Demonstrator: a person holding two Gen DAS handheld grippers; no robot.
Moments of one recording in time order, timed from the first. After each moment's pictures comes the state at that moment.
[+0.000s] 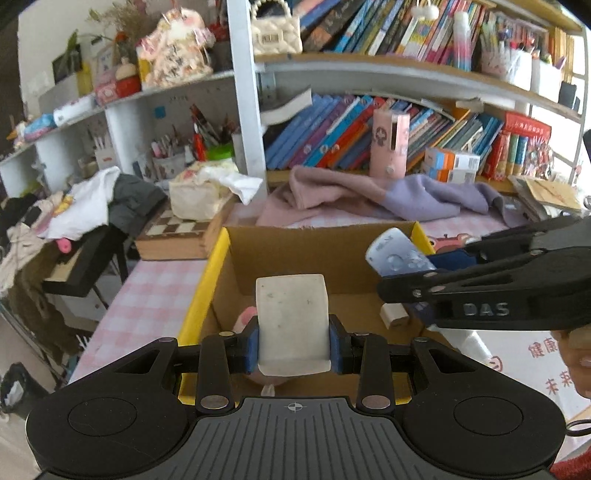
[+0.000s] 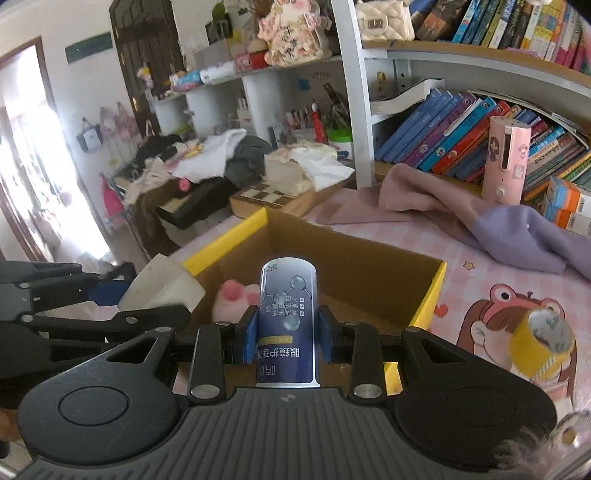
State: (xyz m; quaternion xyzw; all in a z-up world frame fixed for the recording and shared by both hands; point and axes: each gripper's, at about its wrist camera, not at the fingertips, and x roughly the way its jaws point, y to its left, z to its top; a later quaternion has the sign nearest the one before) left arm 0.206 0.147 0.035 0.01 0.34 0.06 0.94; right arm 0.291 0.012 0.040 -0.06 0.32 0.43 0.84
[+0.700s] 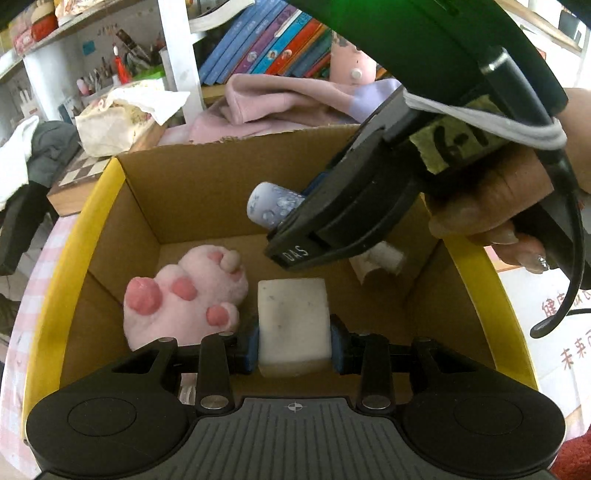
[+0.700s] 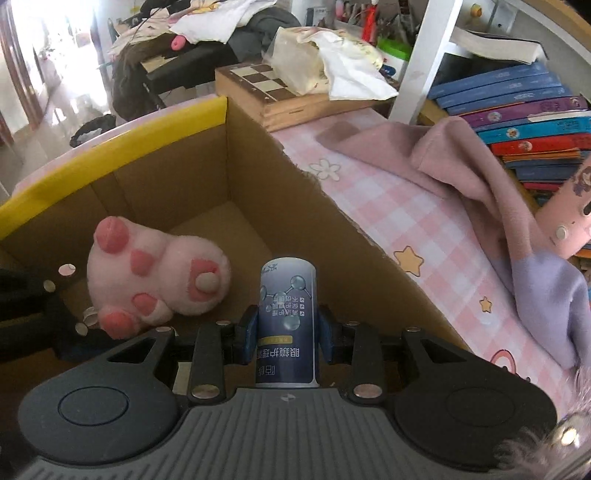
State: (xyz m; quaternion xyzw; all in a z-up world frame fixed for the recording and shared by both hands) left arm 0.282 0.126 -0.036 0.02 0.46 0.00 0.89; right arm 0.392 0.113 -0.032 -0.29 0.40 0.44 0.75
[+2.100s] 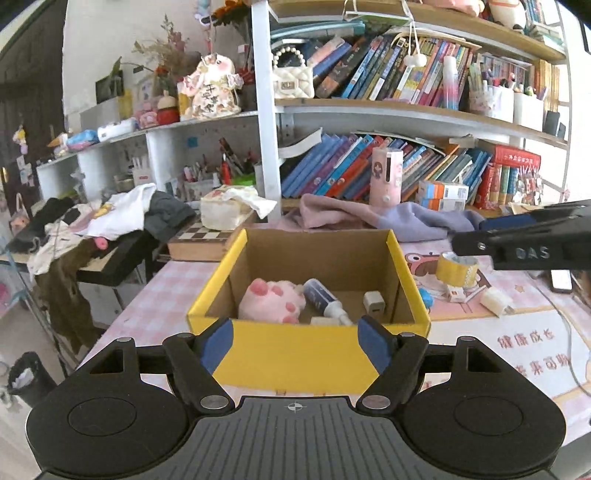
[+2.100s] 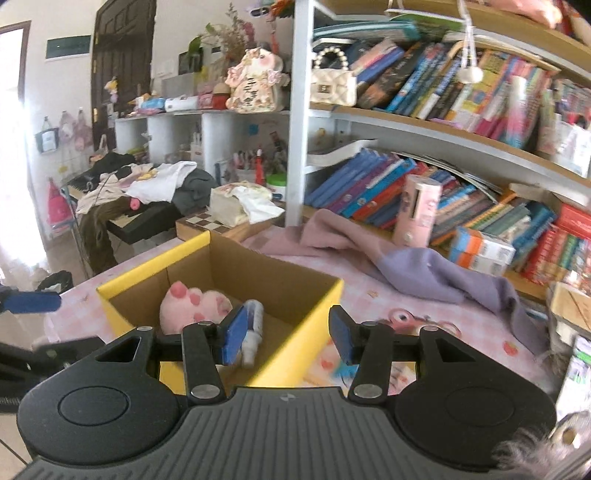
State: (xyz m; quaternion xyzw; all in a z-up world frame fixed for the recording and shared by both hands) left arm 0.087 0.104 0.050 0.01 0.27 0.10 0.96; right arm 0.208 -0.067 0.068 -0.10 0.23 0.33 0.91
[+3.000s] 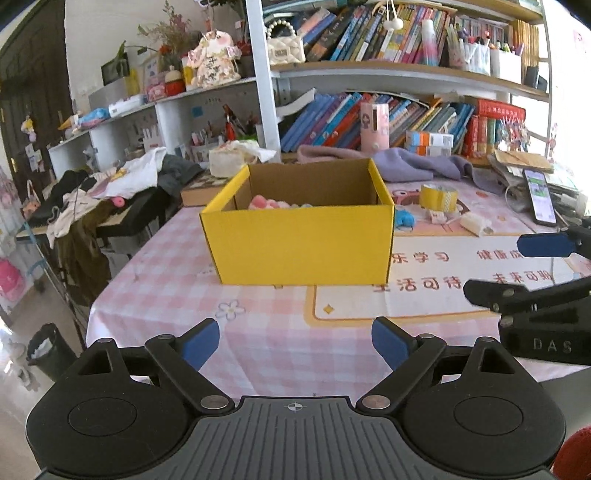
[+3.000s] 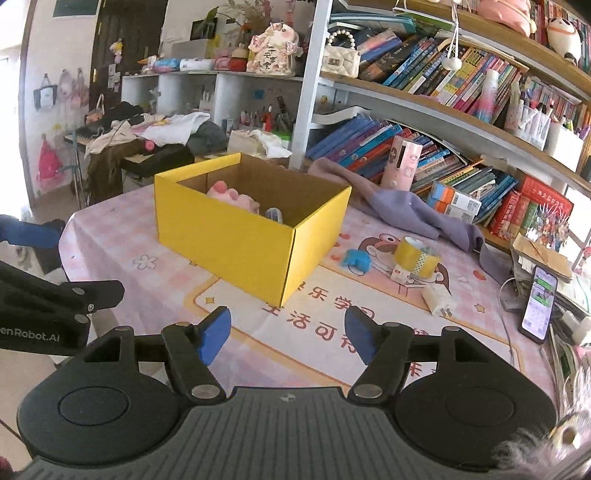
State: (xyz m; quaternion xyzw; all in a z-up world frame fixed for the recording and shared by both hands) left arm -0.007 0.069 0.010 0.02 0.31 0.11 0.94; right arm 0.045 -0.100 0.007 -0.16 0.24 0.29 0.91
